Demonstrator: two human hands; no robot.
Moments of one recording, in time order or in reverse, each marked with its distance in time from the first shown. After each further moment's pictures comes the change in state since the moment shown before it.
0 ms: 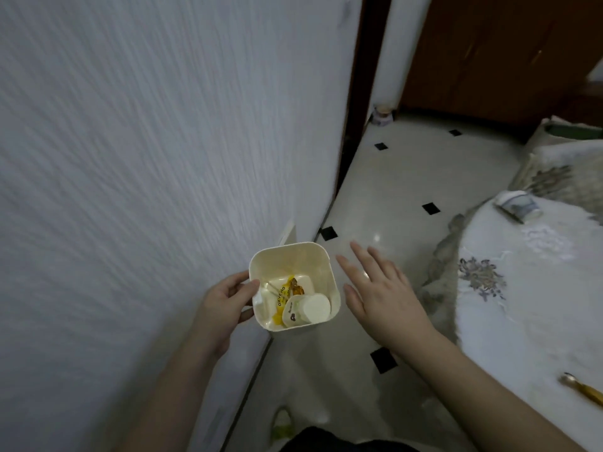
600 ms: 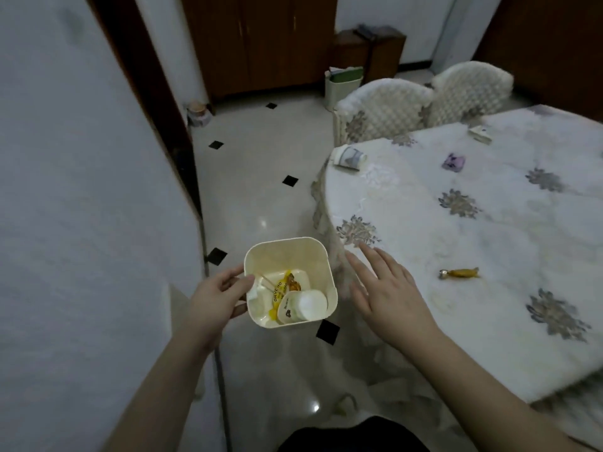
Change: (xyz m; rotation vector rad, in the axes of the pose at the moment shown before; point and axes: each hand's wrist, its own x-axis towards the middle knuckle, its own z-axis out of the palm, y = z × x) left_hand 0.119 0.057 0.175 0.278 -0.635 -0.009; right_hand -0.056 0.089 -0.007 -0.015 0.109 0.751
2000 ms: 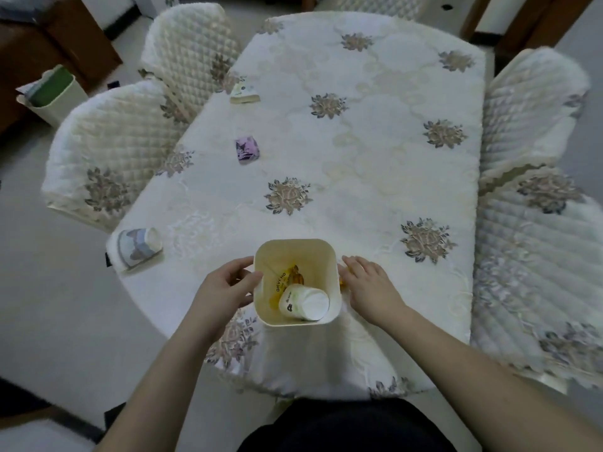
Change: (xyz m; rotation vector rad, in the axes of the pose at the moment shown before) left_hand 0.248 0.081 0.362 0.558 -0.888 0.032; right_hand 0.050 0.271 0.091 0.098 -0.215 0.771
